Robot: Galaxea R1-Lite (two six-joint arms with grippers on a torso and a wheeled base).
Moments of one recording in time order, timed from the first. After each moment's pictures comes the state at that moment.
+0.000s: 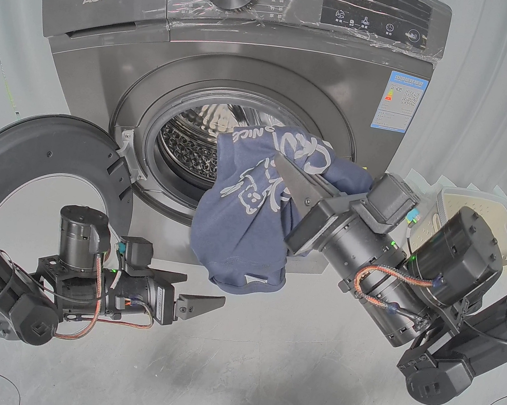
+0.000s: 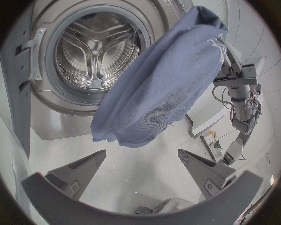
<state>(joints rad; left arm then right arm) -0.43 1.81 -0.52 -0.91 -0.44 -0.19 0.84 1.87 -0.78 -1.52 -0.08 0.23</state>
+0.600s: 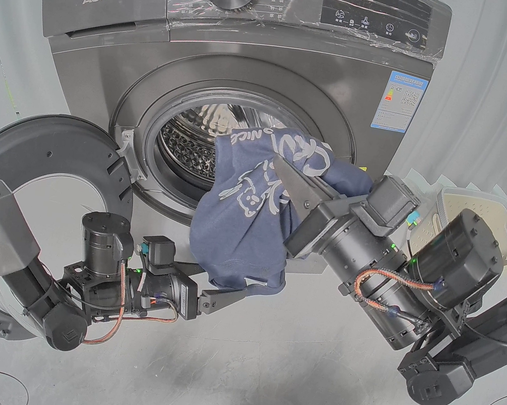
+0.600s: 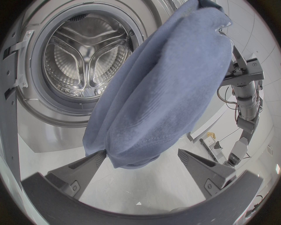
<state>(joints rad) -0.47 1.97 -0.57 -1.14 -0.44 -0.19 0.85 1.87 -0.77 -1.52 -0.08 0.23</state>
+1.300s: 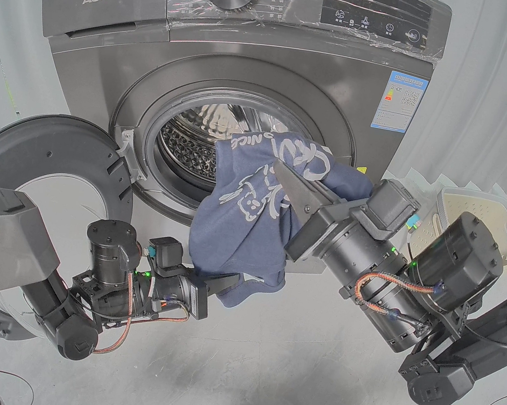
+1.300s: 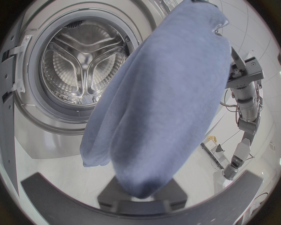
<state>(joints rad) -0.50 2.04 -0.57 -1.32 -0.39 -0.21 0.85 1.87 -0.76 -1.52 -0.08 0.23</state>
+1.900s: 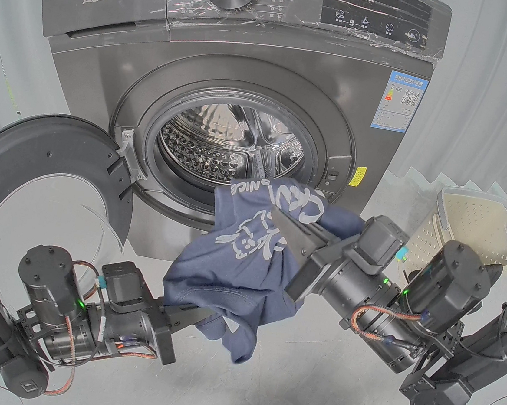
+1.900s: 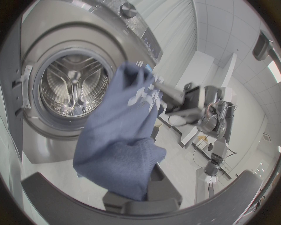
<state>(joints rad) -0.59 1.83 -0.23 -1.54 -0.39 -0.20 0.84 1.88 -0.64 -1.52 -0.08 0.23</state>
